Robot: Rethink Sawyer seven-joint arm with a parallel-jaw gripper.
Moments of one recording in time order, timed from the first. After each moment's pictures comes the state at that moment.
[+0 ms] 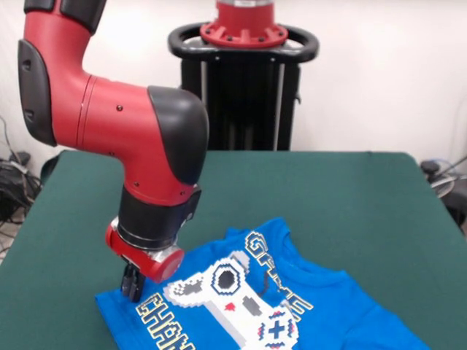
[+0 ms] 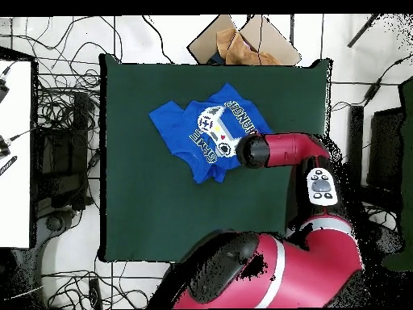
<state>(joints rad) -0.42 -0.31 0.07 1.26 -0.57 0.50 2.44</state>
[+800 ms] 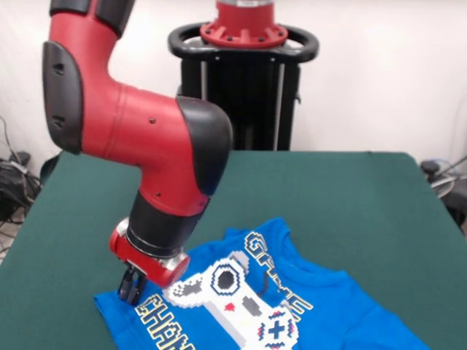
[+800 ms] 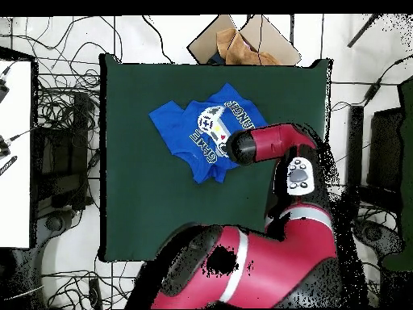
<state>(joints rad) -0.32 -0.27 0.00 1.17 -0.65 0.56 2.44</state>
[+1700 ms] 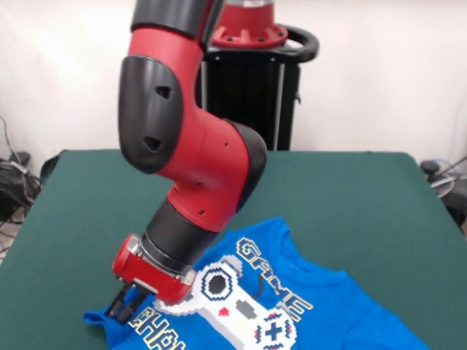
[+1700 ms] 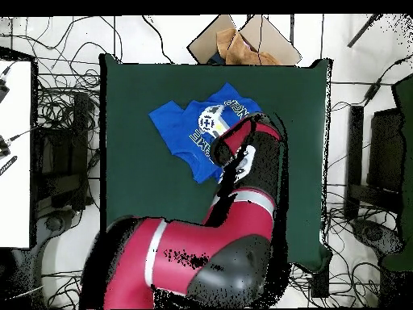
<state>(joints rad) -0.10 -0.14 -0.23 1.03 -0.86 0.43 2.44</state>
